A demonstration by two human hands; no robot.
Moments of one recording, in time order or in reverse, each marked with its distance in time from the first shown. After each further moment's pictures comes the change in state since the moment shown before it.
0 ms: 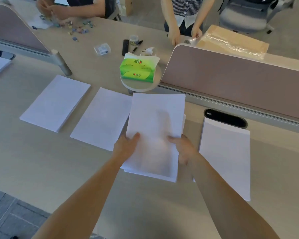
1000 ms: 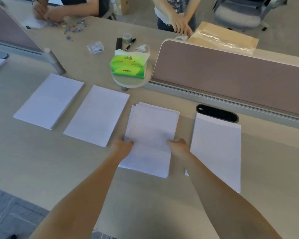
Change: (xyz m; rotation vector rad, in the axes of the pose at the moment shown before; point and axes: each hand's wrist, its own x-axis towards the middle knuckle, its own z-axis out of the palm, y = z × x) left_hand -0.011 -0.007 0.032 0.102 0.021 -0.053; right_hand 0.002 0.024 -0.034 -0.582 0.295 0.036
